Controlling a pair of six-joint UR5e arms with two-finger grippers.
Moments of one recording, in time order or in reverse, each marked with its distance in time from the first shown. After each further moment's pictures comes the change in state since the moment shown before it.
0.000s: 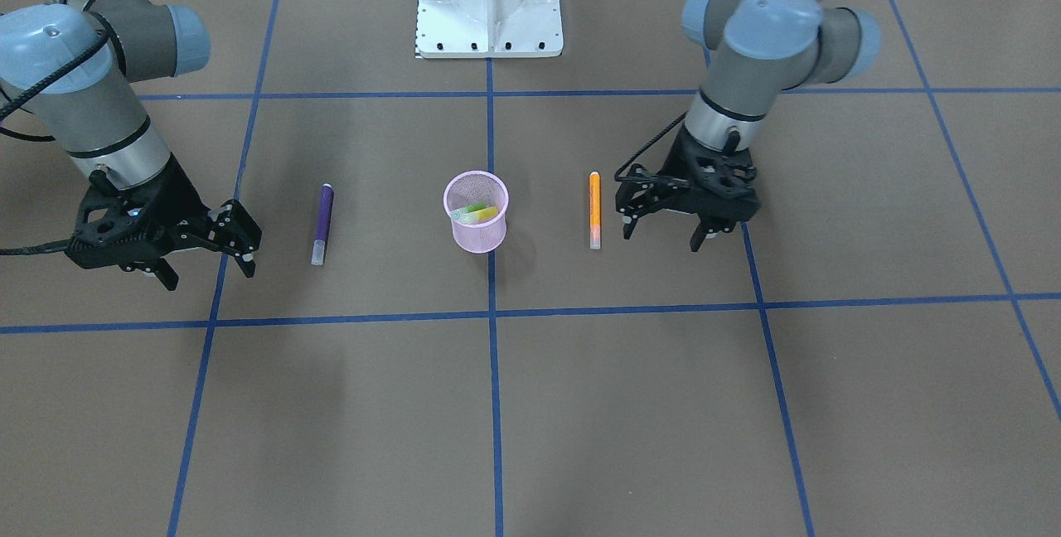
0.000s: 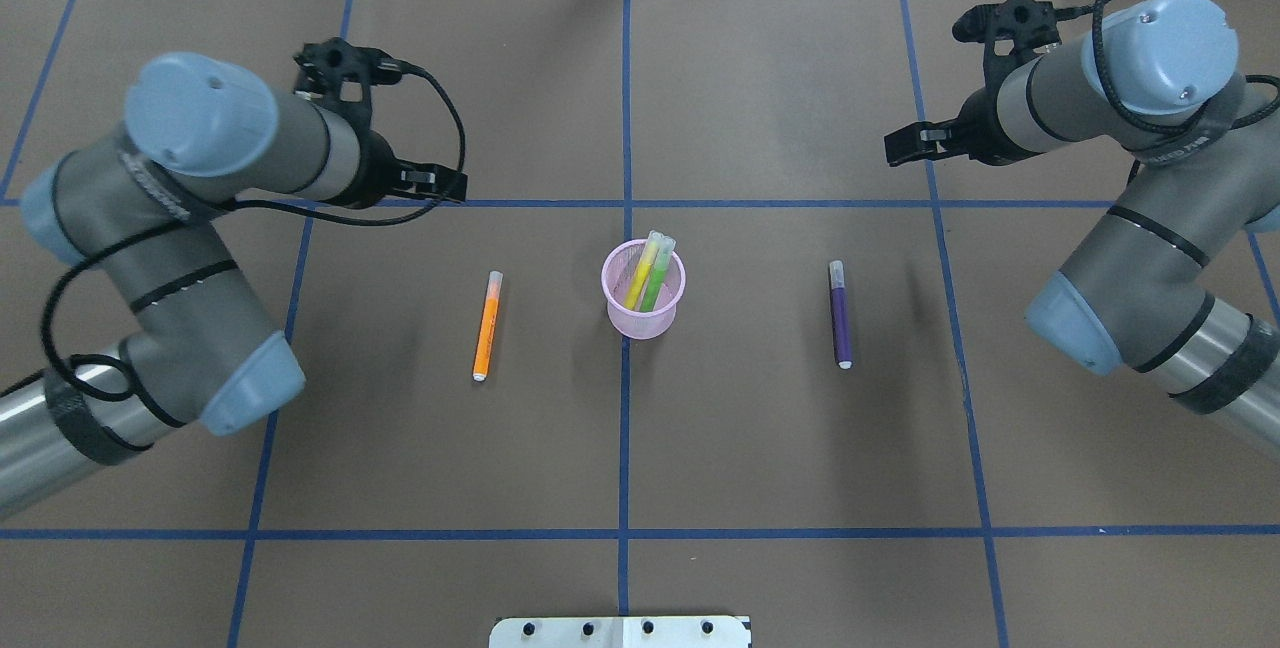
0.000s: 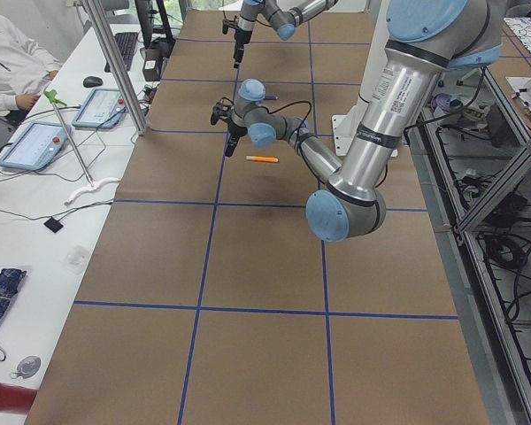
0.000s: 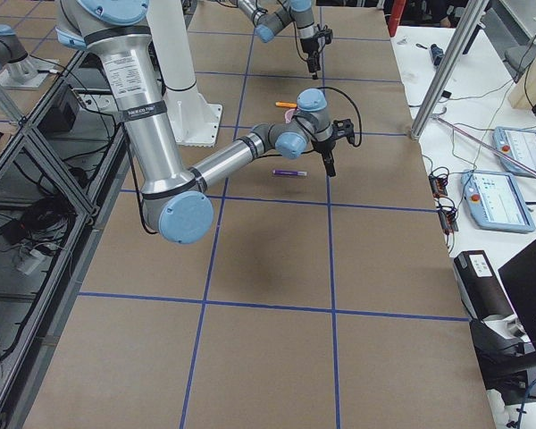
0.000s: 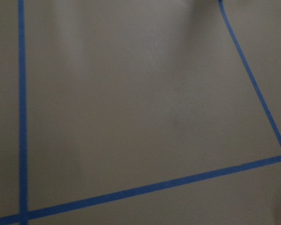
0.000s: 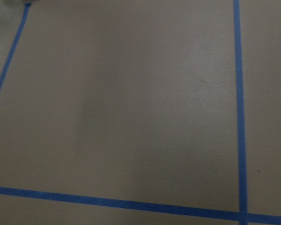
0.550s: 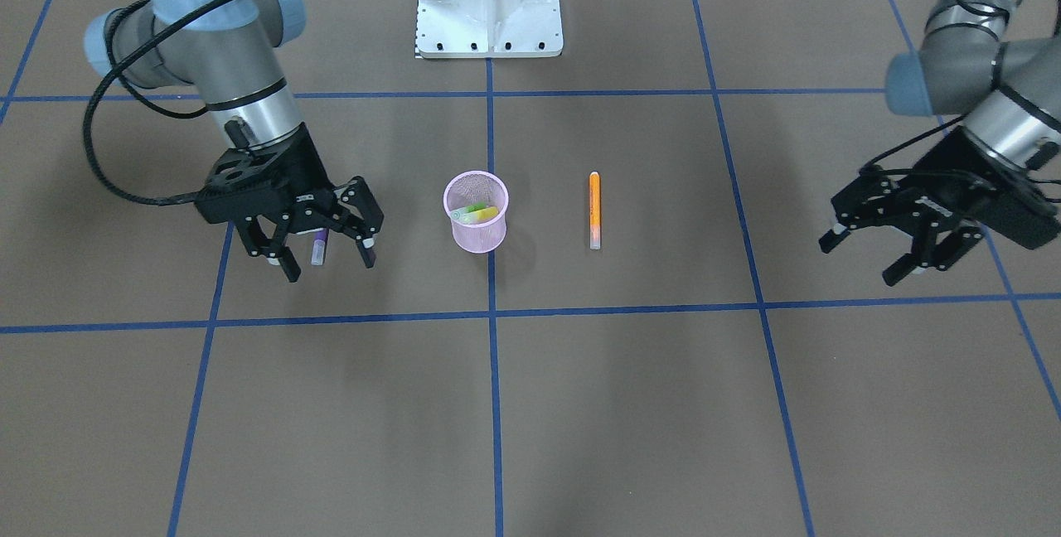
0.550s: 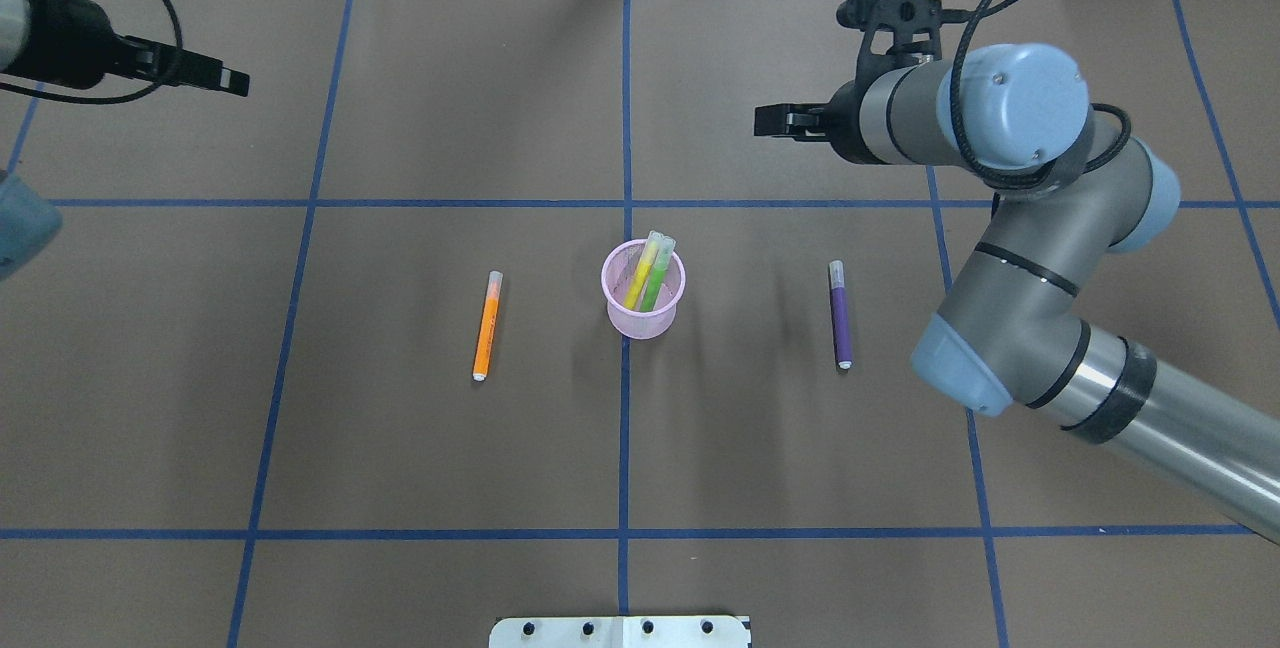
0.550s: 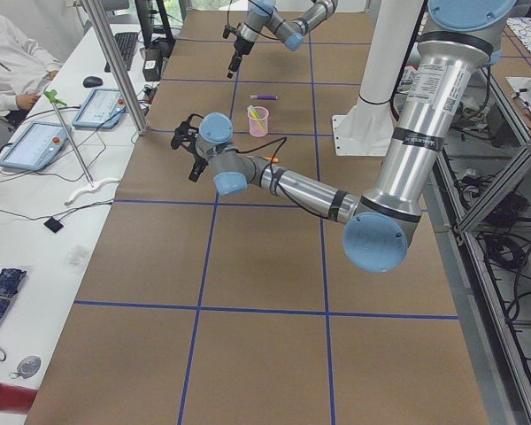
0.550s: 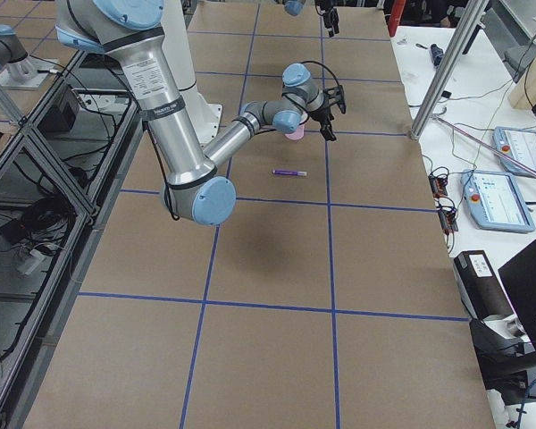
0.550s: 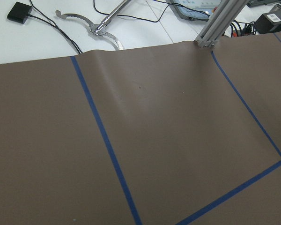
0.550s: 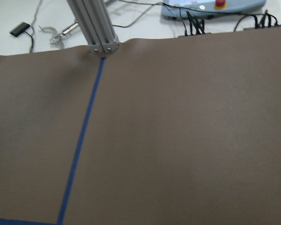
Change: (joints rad) left arm -0.369 0.204 0.049 -0.407 -0.386 0.201; right arm -0.117 0.140 0.001 0.048 -0.179 0.245
